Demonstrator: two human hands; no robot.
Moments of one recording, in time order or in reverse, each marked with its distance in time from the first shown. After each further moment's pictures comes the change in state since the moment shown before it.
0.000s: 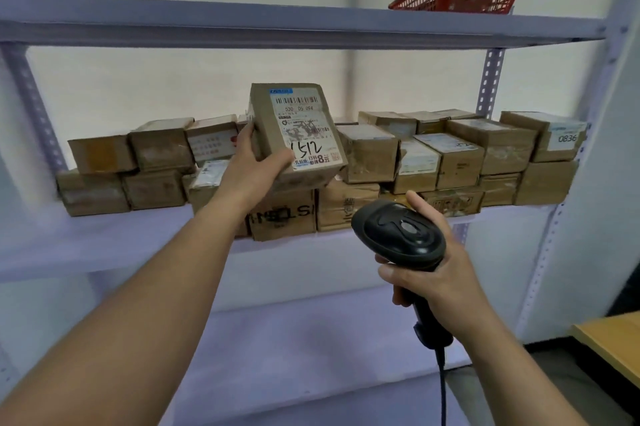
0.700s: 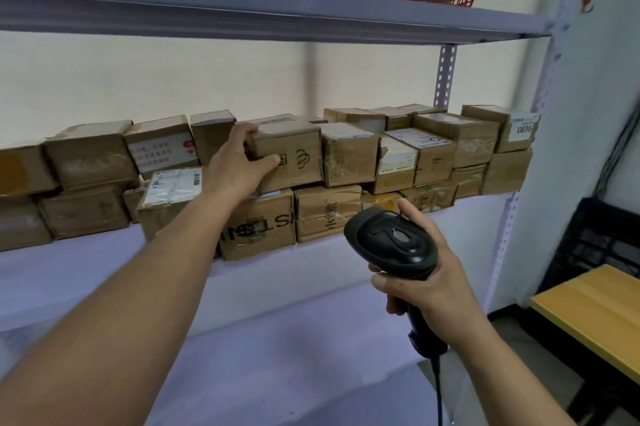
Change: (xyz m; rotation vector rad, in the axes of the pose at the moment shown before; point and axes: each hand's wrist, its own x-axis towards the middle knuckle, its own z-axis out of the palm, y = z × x) left_hand 0.074 -0.025 0.022 0.235 -0.065 0.214; right_hand 0.010 0.015 0.020 -0.059 0.158 0.054
